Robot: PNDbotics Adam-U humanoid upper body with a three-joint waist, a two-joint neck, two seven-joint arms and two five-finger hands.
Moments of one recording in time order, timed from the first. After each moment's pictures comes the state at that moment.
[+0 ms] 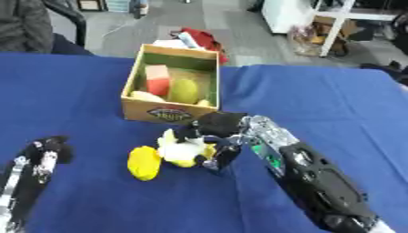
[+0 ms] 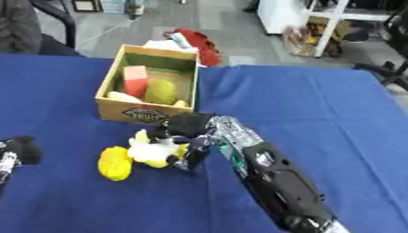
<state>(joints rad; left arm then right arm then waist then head) -0.11 0.23 -0.06 -1.71 -0.07 -0.06 -0.01 -0.75 -0.17 0.36 -1.14 1.04 -0.57 0.37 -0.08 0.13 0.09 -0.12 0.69</state>
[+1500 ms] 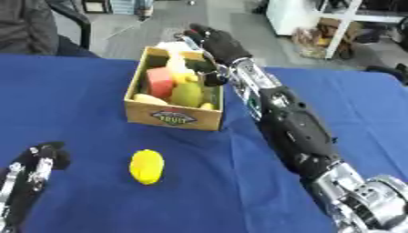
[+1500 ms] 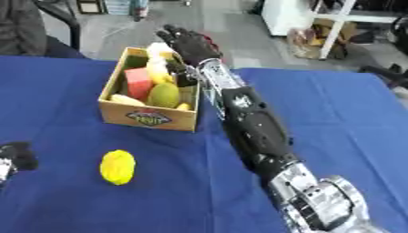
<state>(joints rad) -0.12 0.23 -0.08 -1.71 -0.07 -0.06 -0.02 -1.05 -0.12 0.12 -0.86 1.27 -0.26 0.01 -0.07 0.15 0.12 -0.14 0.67</state>
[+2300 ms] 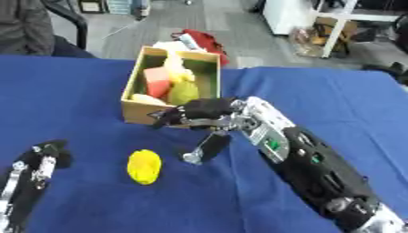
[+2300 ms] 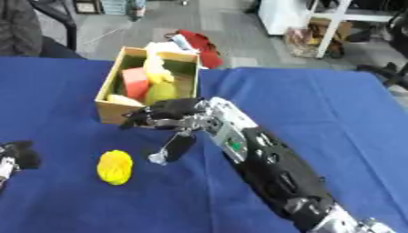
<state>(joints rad) -0.12 0.23 -0.07 -1.71 -0.07 -0.06 -0.01 -0.83 -0.15 0.45 -1.20 0.75 -0.49 0.63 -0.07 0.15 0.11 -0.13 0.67</state>
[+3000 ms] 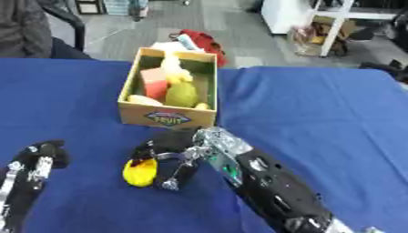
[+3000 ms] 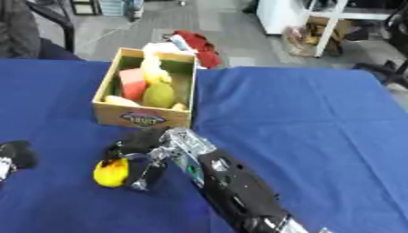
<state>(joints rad) -0.12 0.23 -0.07 -1.71 -0.07 -0.06 -0.01 -0.84 0.00 0.43 -1.01 1.05 -0.58 0.42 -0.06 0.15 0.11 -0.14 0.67</state>
